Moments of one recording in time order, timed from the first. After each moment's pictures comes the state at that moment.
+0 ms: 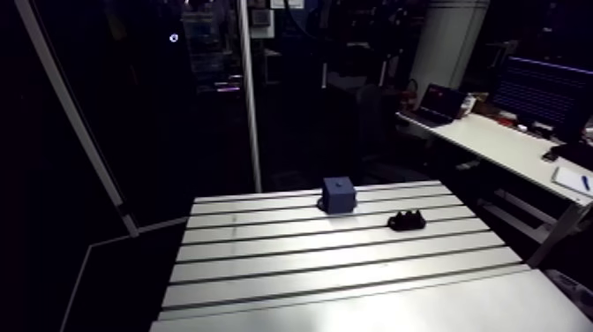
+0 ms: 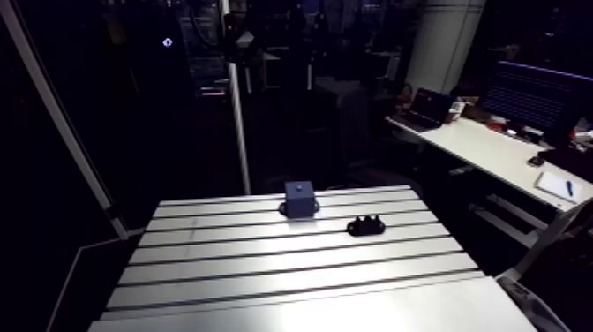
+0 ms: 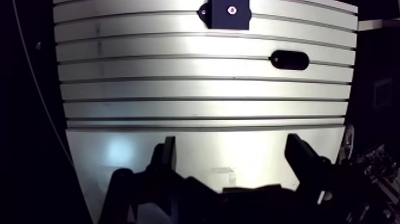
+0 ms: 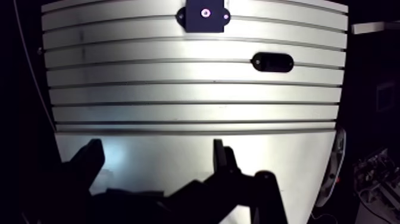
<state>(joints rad) -0.15 -1.47 1.40 -1.52 -1.60 -1.74</state>
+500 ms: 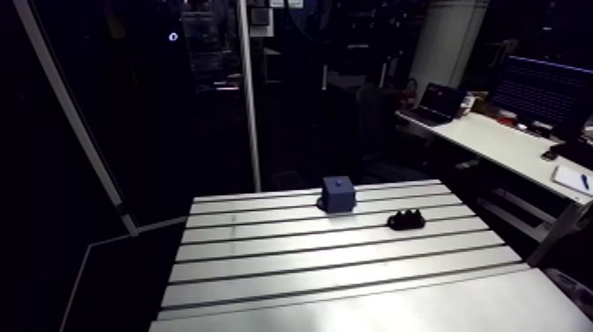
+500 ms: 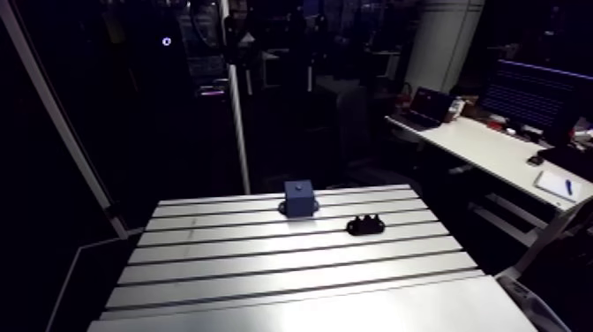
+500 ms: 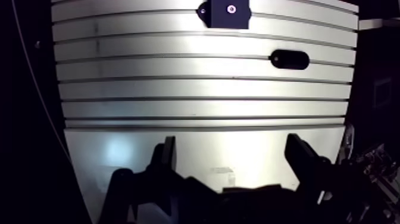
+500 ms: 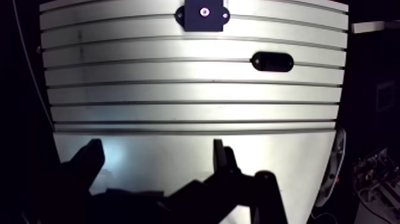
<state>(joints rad) -0.15 -1.47 1.41 -1.52 -1.60 -1.74</state>
